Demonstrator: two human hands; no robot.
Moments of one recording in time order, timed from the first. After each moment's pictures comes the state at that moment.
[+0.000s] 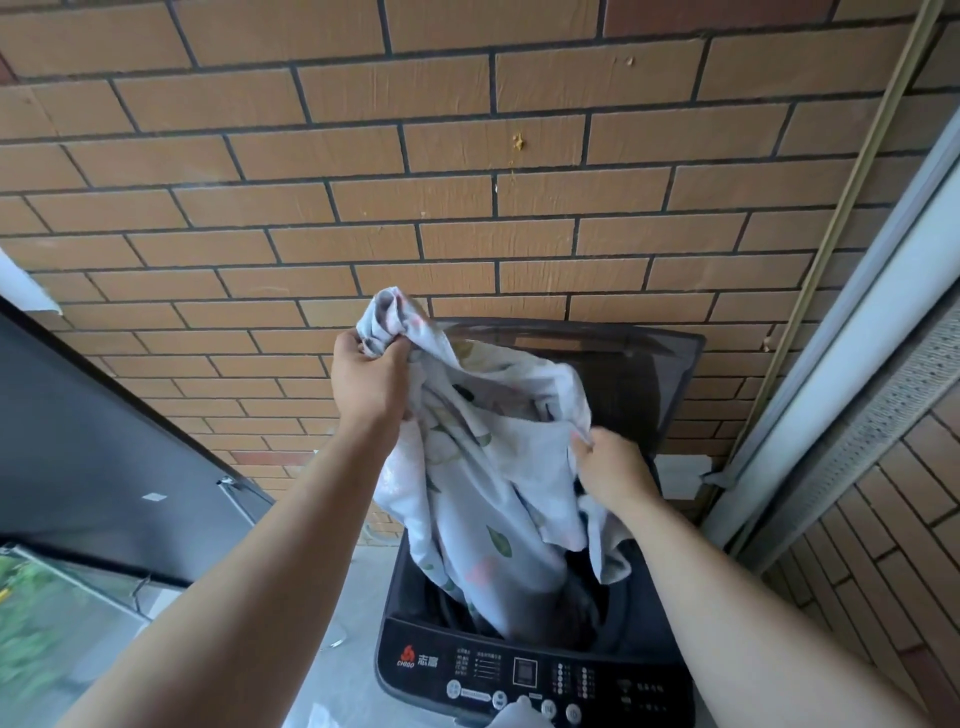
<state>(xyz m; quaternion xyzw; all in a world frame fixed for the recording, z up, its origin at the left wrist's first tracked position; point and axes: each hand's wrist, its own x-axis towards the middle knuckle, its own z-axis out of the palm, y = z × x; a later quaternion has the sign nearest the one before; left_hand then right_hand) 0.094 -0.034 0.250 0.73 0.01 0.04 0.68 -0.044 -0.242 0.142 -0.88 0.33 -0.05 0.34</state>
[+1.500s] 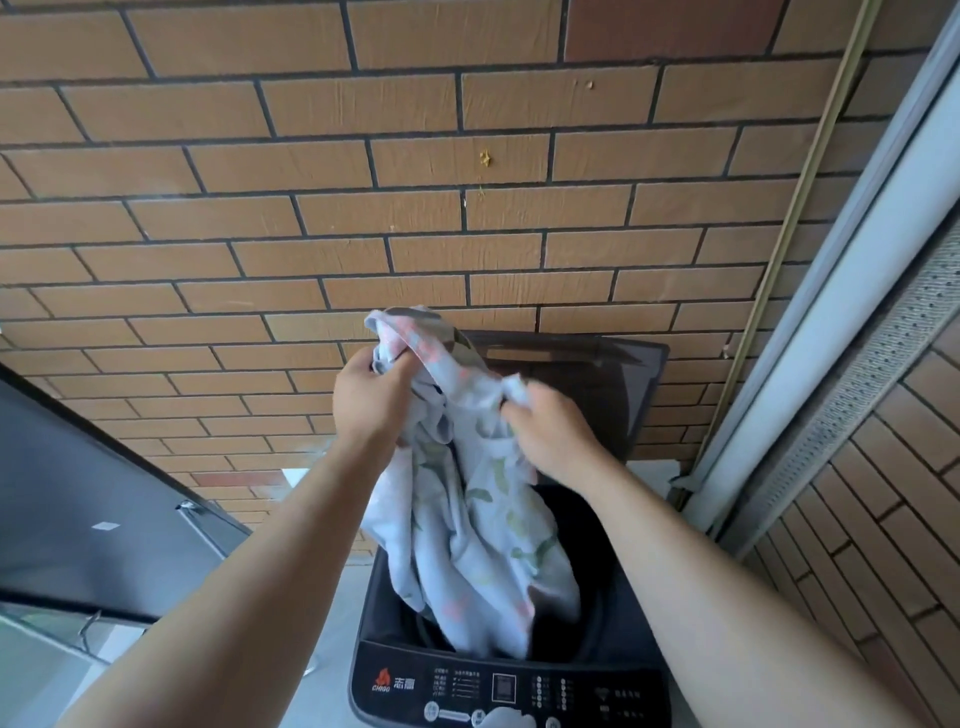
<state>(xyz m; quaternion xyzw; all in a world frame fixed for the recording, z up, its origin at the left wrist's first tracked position) 0.081 -0.053 0.250 0.76 -0.06 -0.01 0.65 -0.026 -0.202 0.230 -0.86 0.24 -0.13 0.43</state>
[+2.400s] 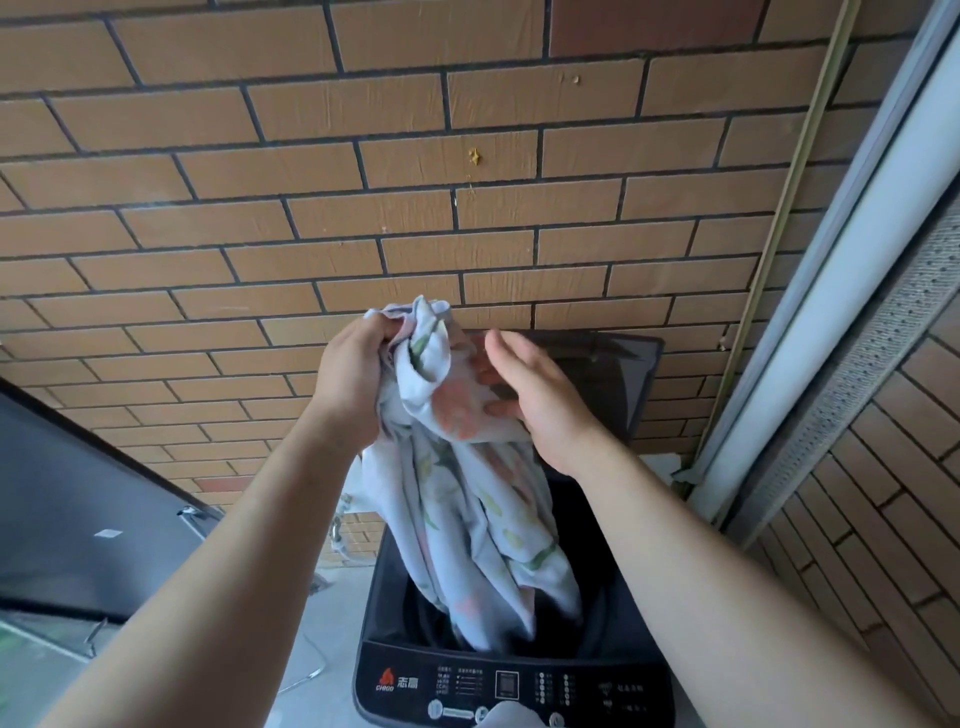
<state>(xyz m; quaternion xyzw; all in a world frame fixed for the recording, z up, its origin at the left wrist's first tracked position) 0.086 -0.047 0.290 0.60 -0.13 -0.20 0.76 -0.022 -0.197 0.253 -0.68 0.10 -0.14 0.72</state>
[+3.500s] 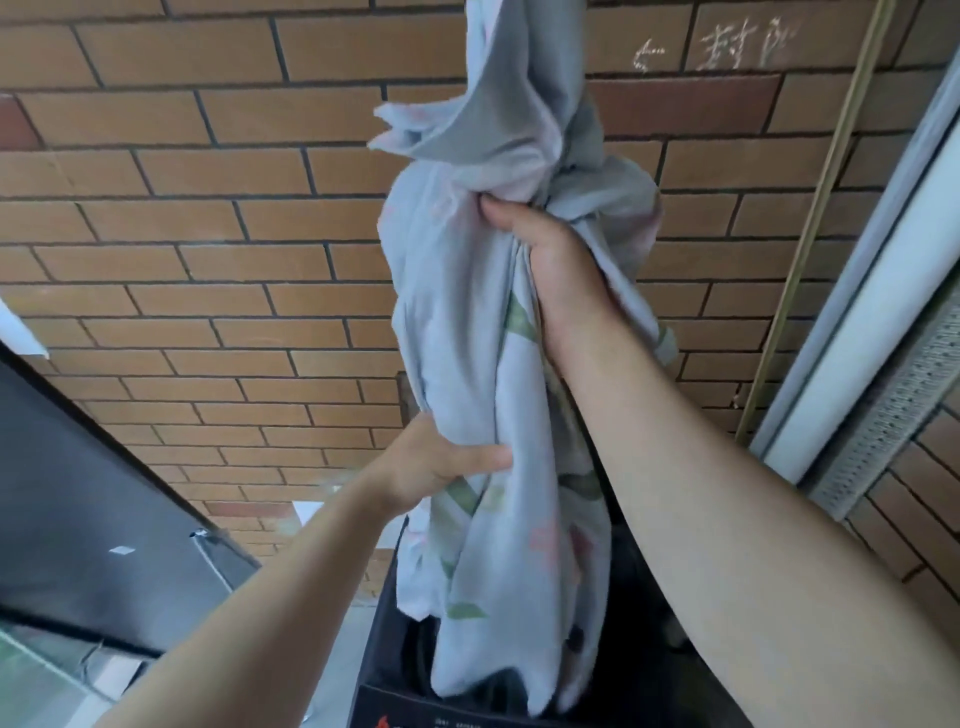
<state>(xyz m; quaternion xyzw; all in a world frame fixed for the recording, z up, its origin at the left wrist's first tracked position) 0.039 -0.041 0.285 0.61 -0.37 -0.31 0.62 0.003 -0.178 0.414 -0.53 -0.02 -0.24 0.81</state>
